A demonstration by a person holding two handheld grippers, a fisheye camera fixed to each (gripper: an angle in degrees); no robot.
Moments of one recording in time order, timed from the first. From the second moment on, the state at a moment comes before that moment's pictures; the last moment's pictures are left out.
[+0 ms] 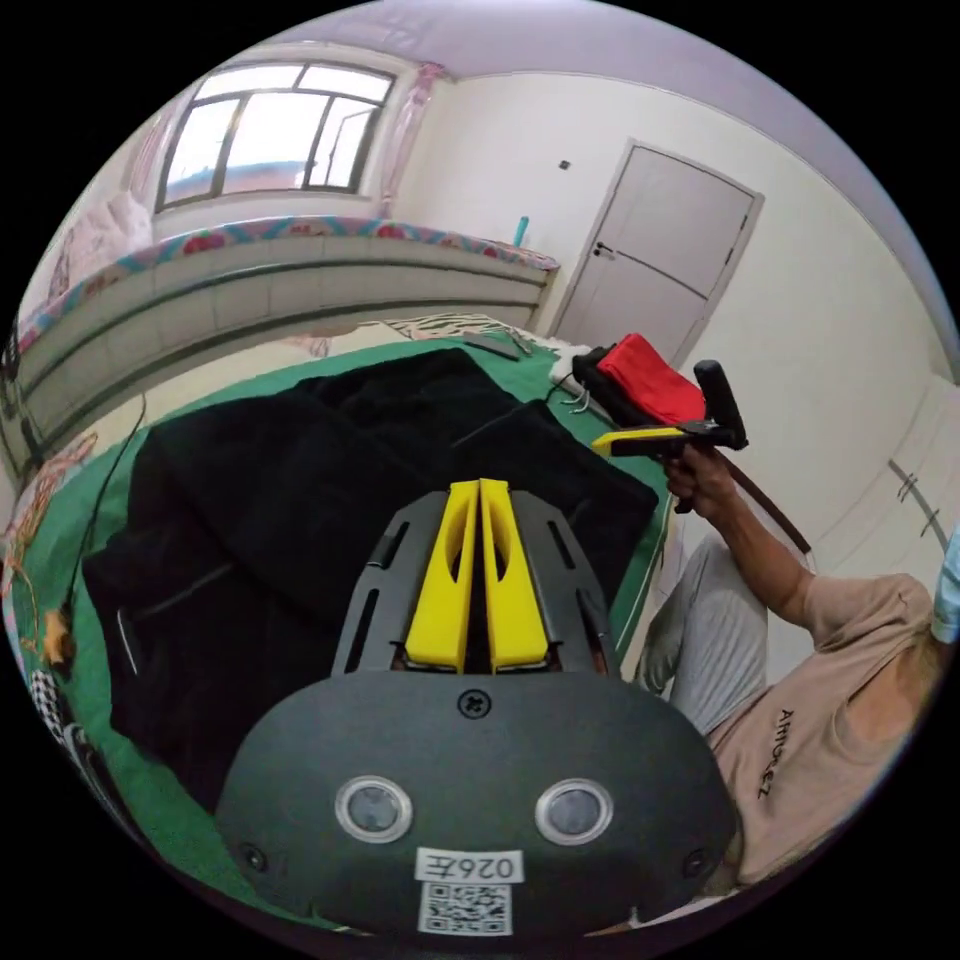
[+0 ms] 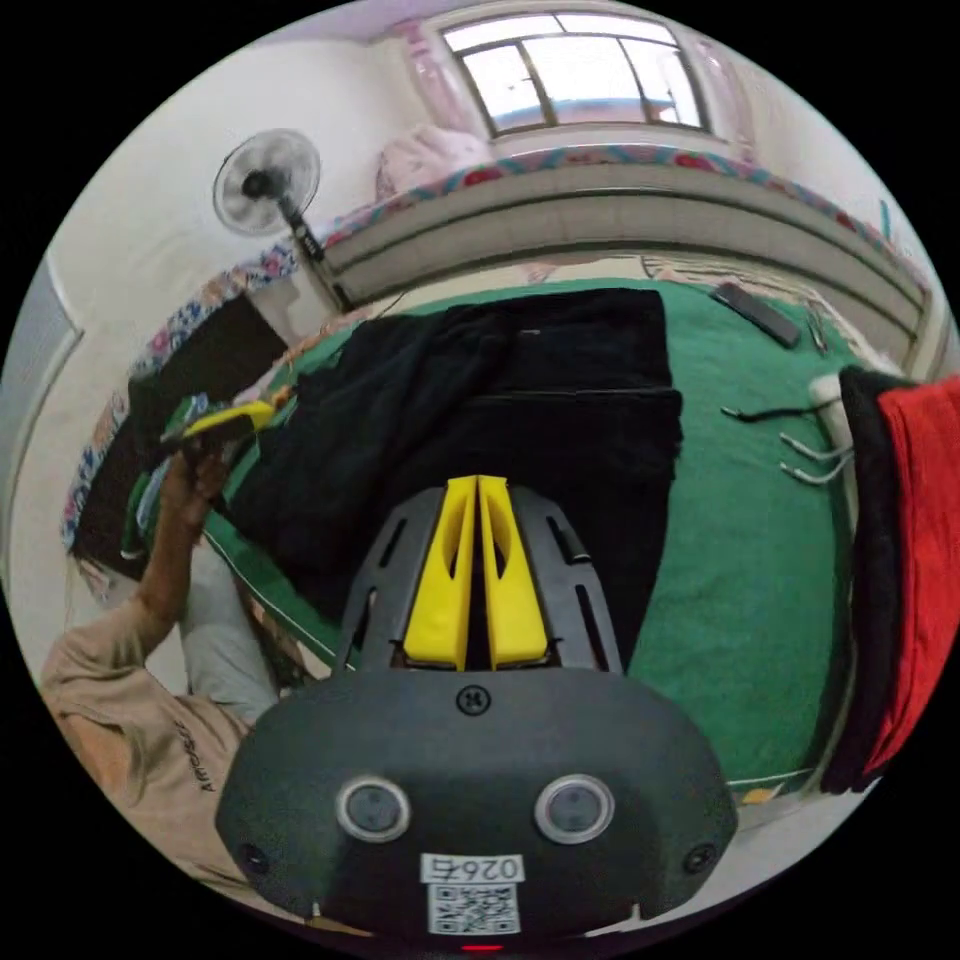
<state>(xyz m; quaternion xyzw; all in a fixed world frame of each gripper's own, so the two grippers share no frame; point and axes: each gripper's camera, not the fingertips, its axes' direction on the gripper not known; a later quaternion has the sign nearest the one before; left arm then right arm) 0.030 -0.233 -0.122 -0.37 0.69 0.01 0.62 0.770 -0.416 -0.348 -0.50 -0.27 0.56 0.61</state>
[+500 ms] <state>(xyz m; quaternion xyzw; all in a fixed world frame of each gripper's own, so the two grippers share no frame) 0.391 -0.252 -0.235 -0.47 0.70 0.13 0.52 0.808 -0.256 -0.409 -0.54 -0.24 0.67 0.45</state>
